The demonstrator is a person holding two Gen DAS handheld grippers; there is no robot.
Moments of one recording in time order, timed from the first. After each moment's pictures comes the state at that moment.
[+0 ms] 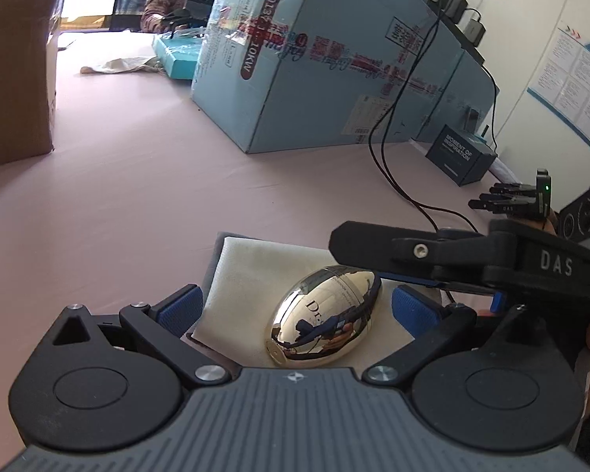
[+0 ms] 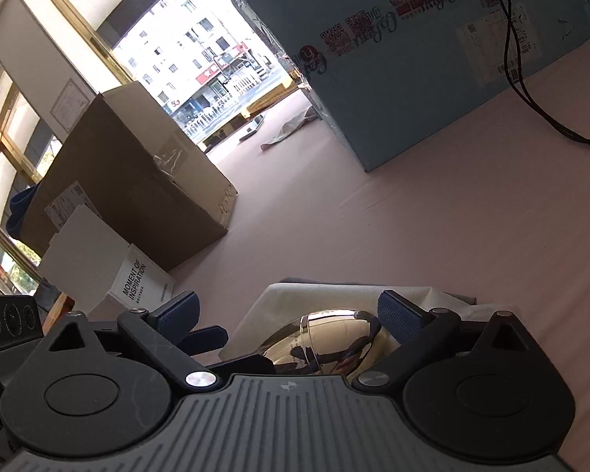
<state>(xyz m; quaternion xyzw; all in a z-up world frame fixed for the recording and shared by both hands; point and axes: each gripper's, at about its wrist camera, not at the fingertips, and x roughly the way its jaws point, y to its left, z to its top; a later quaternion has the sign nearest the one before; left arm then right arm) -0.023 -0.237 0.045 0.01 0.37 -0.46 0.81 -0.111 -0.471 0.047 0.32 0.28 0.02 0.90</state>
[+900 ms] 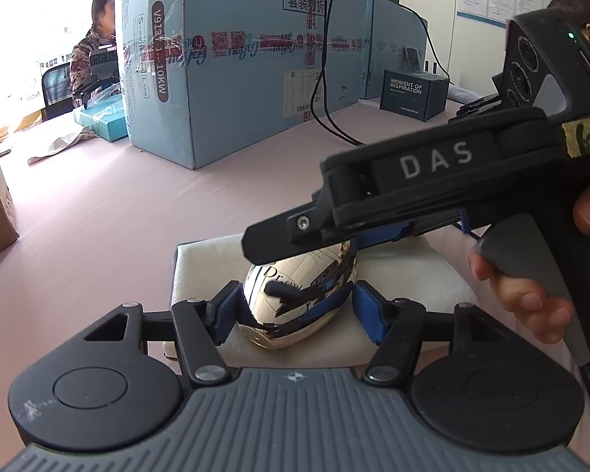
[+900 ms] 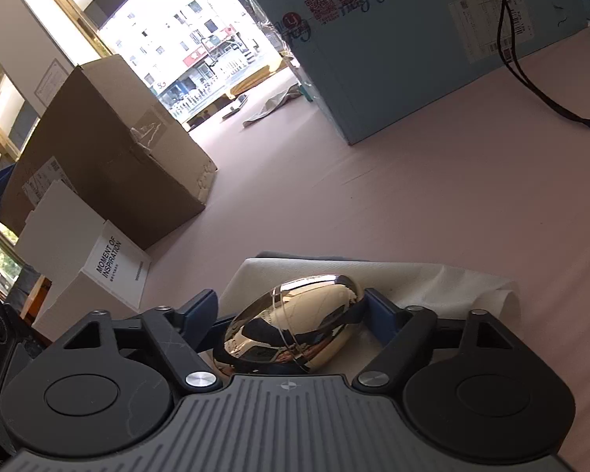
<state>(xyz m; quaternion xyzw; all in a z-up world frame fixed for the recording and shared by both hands) -0.057 -0.254 0.021 0.15 0.27 -0.51 0.80 -0.108 -0.467 0.031 0.30 0.31 -0.01 0.90</state>
